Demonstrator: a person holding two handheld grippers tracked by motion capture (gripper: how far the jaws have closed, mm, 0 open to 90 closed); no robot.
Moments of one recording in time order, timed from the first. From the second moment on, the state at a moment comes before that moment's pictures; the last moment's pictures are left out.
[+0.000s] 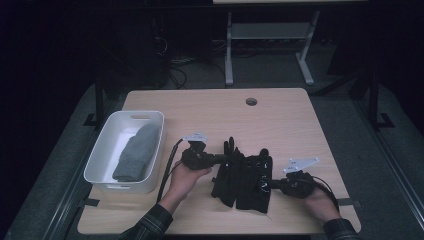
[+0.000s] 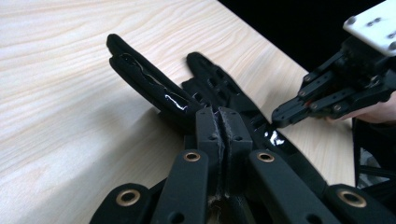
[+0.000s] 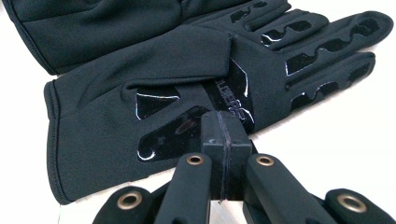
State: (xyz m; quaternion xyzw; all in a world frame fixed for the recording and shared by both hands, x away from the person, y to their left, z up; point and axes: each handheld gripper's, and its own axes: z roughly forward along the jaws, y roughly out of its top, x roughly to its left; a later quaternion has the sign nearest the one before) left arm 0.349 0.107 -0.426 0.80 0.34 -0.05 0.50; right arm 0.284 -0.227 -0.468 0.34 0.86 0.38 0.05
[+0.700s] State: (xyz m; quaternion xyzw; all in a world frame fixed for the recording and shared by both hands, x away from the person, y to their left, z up) left arm 0.345 0.062 -0.426 0.81 0.30 -0.07 0.50; right arm 0.292 -0.196 -0.468 0.32 0.86 0.39 0.04
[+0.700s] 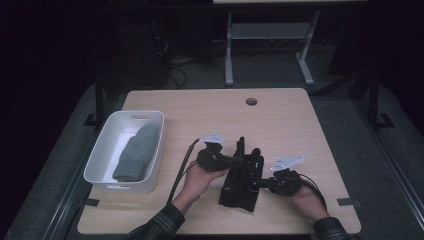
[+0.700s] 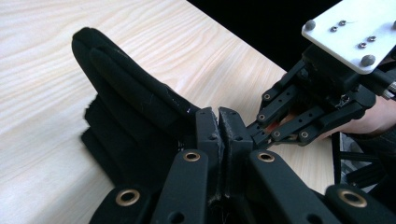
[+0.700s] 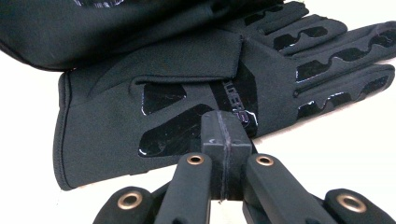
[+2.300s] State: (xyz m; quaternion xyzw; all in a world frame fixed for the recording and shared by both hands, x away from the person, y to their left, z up) left arm 0.312 0.037 -0.456 0.90 0.21 -0.08 0.36; right arm 0.307 -0.240 -0.471 0.40 0.82 0.38 0.14
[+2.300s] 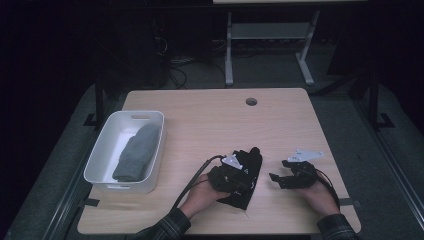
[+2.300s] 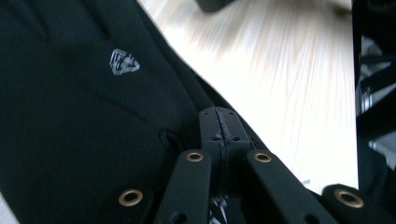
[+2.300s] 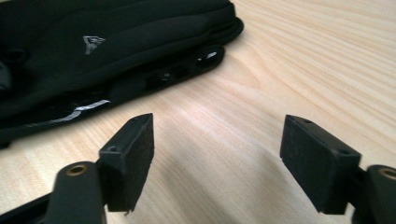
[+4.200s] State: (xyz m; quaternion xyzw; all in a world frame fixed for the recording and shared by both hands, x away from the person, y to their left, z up) left arm 0.344 0.073 -0.459 0.93 0.21 0.05 0.30; right arm 0.309 -0.240 -0.482 0.41 0.82 0.36 0.15
